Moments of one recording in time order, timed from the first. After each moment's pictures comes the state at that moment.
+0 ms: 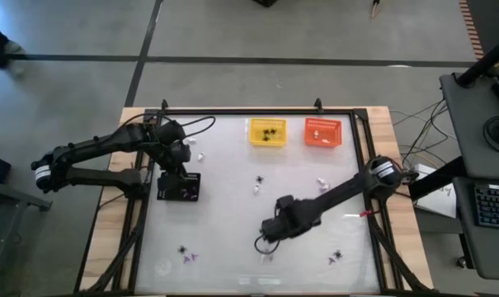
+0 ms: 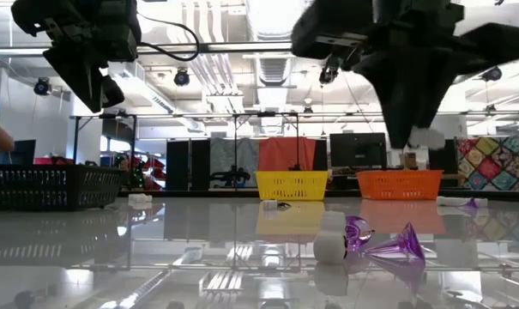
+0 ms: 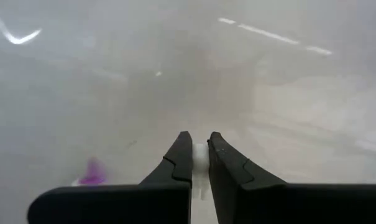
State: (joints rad) left arm 0.43 1.00 0.84 -1.07 0.45 0.21; right arm 0.40 1.98 1.58 -1.15 0.05 1.72
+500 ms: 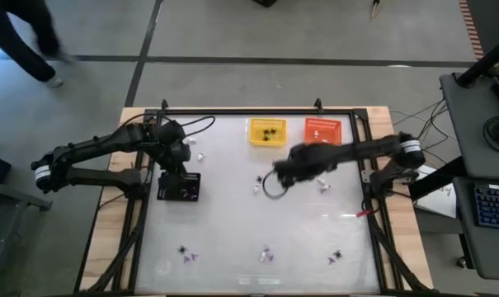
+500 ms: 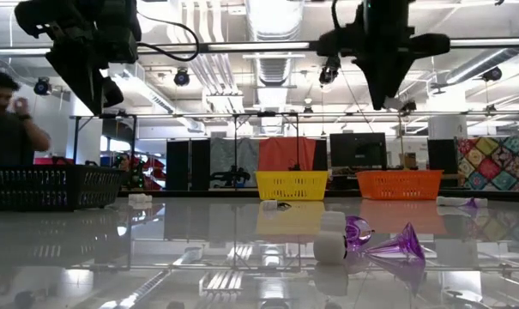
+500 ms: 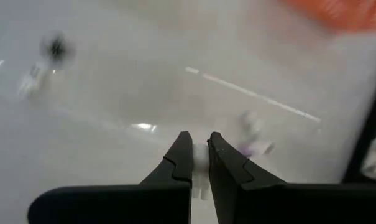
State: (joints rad) left arm 0.43 1.00 0.84 -1.07 0.42 0.18; right arm 0.05 1.68 1.48 -1.39 0.23 1.27
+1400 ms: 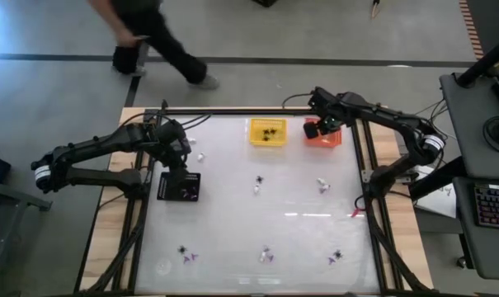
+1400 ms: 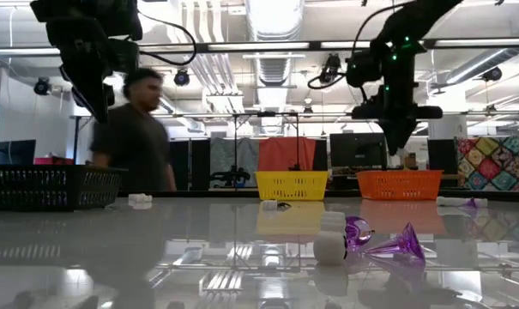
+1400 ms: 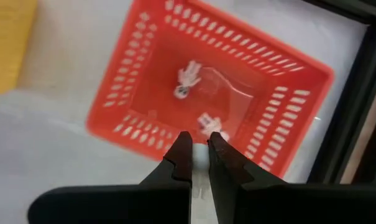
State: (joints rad) left arm 0.43 1.00 0.84 -1.04 0.26 -0.07; right arm -0.76 1.50 1.12 -1.00 0.13 0.49
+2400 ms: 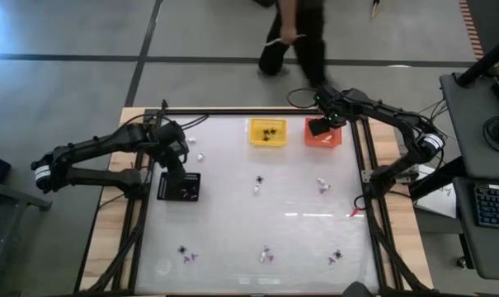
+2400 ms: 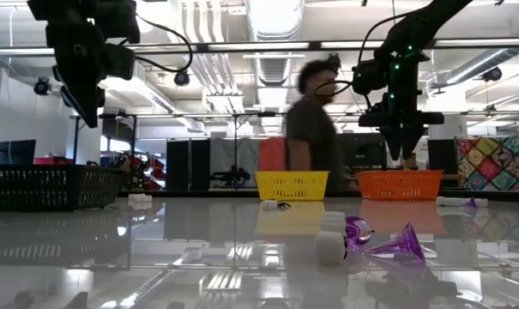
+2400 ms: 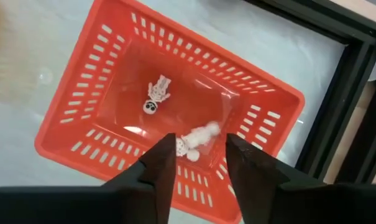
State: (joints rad) left arm 0.43 1.00 0.84 -1.10 0.22 -0.14; right arm -0.86 1.51 1.10 -0.96 0.13 0.35
